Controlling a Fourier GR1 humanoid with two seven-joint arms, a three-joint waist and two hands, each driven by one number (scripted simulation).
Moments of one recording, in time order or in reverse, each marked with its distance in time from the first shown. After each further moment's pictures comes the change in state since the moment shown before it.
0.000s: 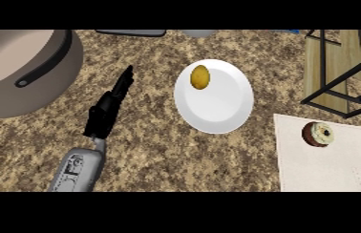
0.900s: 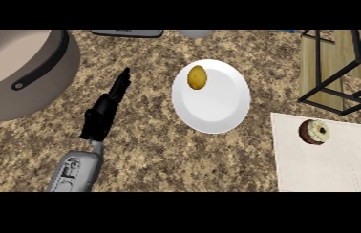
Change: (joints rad) left arm 0.023 0.006 0.009 -0.008 0.002 -0.005 -0.010; right arm -0.323 0.282 0.165 0.207 0.105 -0.065 -0.052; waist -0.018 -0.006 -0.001
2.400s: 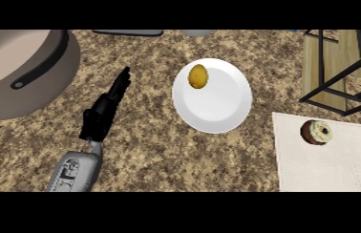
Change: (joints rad) left arm 0.006 -0.004 -0.001 -0.032 0.002 -0.006 0.022; right arm -0.305 0.053 0.041 0.452 0.143 0.031 0.059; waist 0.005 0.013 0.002
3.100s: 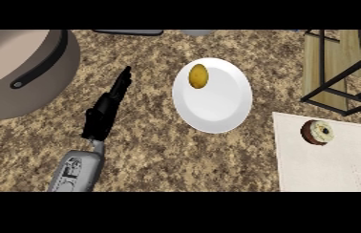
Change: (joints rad) left arm -0.010 -0.009 0.000 0.015 -0.009 0.012 -0.010; right arm -0.156 -0.094 -0.167 0.134 -0.183 0.211 0.341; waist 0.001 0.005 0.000
